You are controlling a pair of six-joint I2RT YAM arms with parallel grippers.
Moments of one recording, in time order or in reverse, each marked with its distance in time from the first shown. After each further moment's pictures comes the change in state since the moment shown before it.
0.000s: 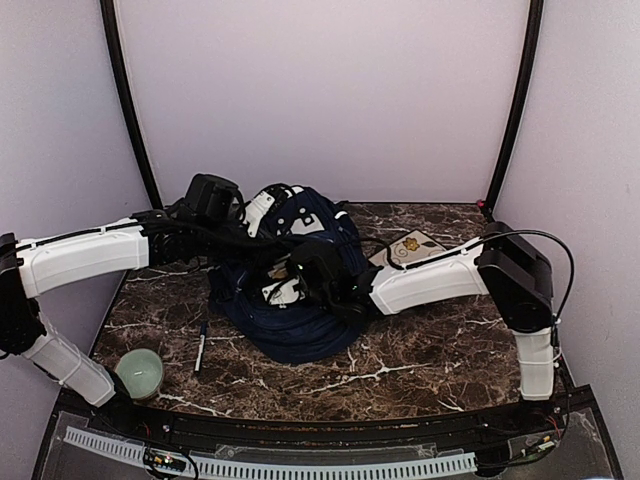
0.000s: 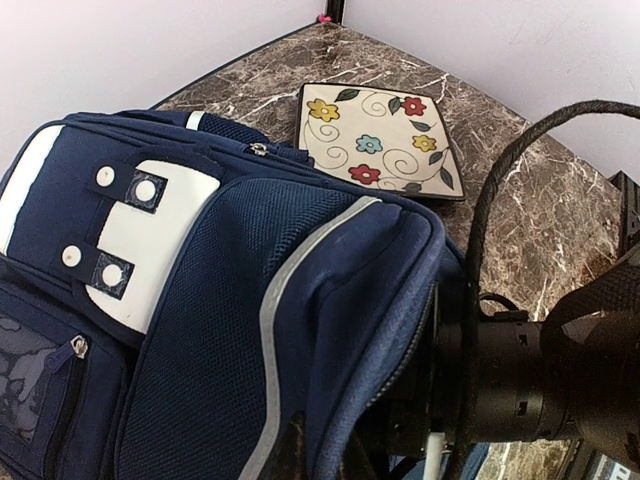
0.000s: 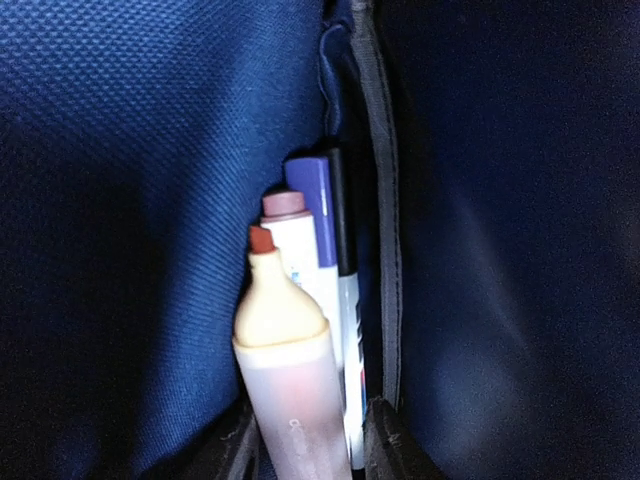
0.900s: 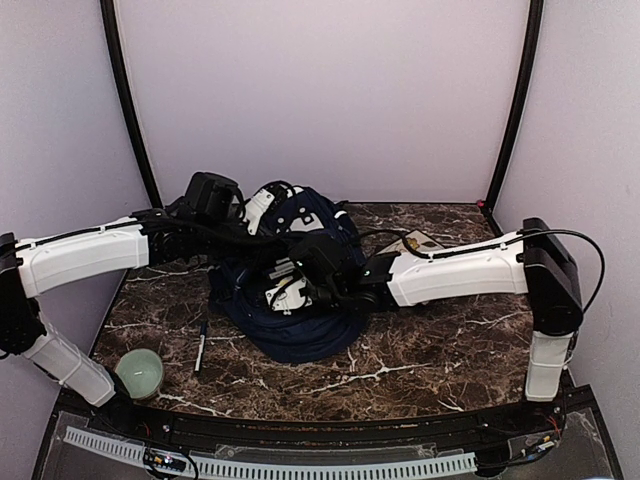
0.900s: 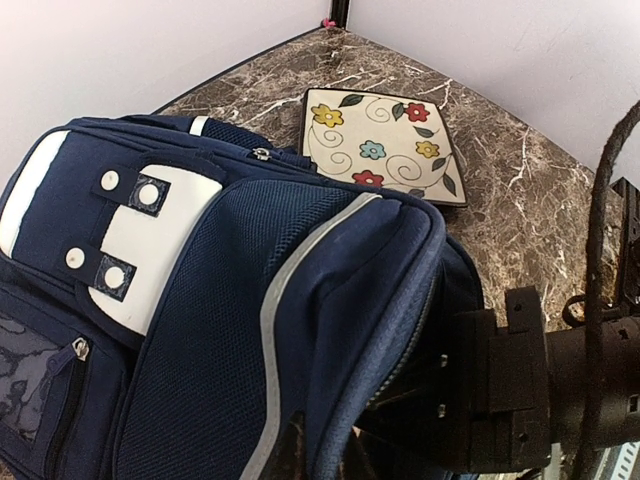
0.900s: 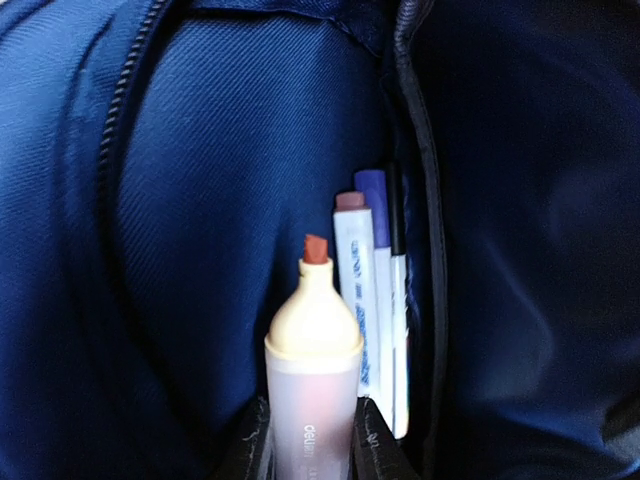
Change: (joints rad) left arm 0.000 0.002 0.010 0.003 -0.010 -0.005; right arm 0.047 -0.154 0.025 -0.407 -0.085 0.247
